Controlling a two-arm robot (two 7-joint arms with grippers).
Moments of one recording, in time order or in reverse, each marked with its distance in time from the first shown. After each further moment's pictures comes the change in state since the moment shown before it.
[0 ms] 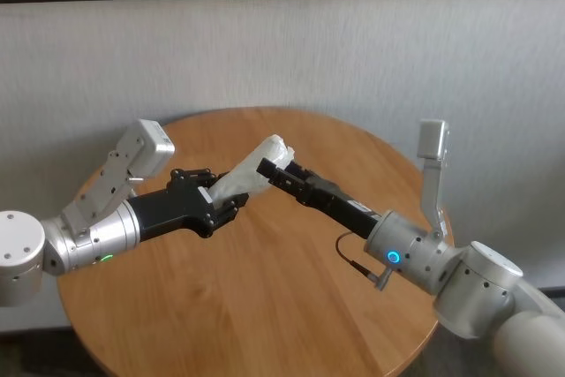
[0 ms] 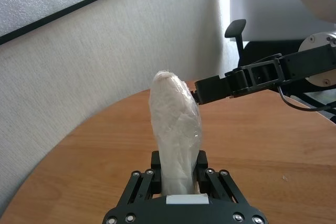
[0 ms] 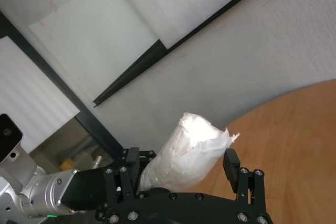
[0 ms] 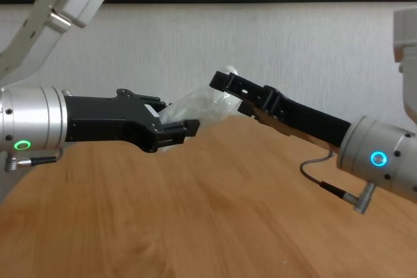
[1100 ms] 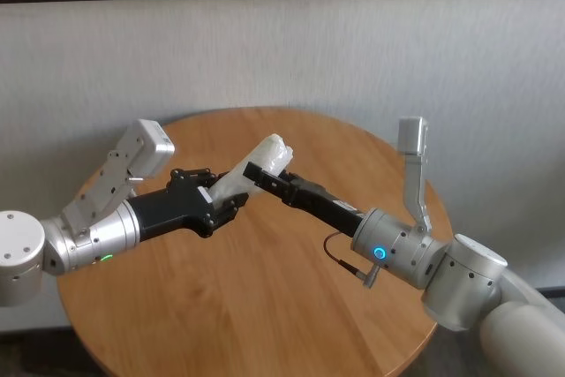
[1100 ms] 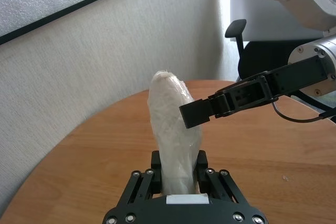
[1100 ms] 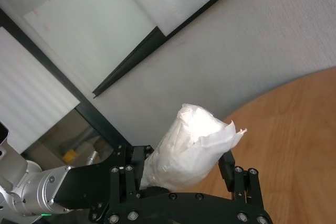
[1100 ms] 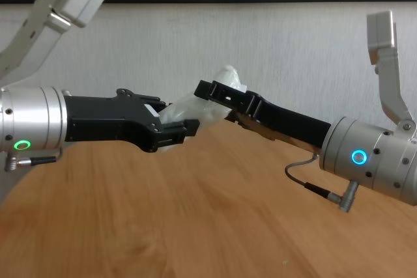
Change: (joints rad) left arm 0.000 0.000 0.000 0.000 0.000 0.000 0.000; right arm 0.048 -0.031 -0.026 0.064 -0.010 0.036 -0.001
